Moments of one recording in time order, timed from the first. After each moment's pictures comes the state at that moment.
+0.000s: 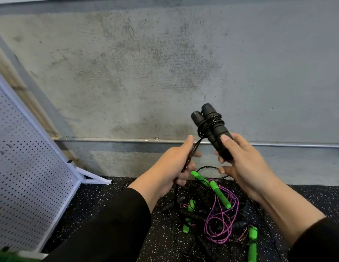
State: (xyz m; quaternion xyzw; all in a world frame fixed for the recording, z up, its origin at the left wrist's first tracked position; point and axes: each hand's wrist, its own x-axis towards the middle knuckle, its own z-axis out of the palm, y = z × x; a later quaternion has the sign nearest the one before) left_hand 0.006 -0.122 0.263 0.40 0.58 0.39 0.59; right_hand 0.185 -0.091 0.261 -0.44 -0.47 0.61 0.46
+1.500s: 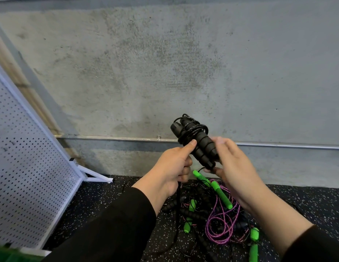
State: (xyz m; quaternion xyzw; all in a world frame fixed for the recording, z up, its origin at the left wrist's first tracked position) left_hand 0.007 -0.120 0.254 0.31 0.55 0.48 0.62; right_hand 0.159 -0.105 0.249 -0.45 -0.51 0.58 0.45
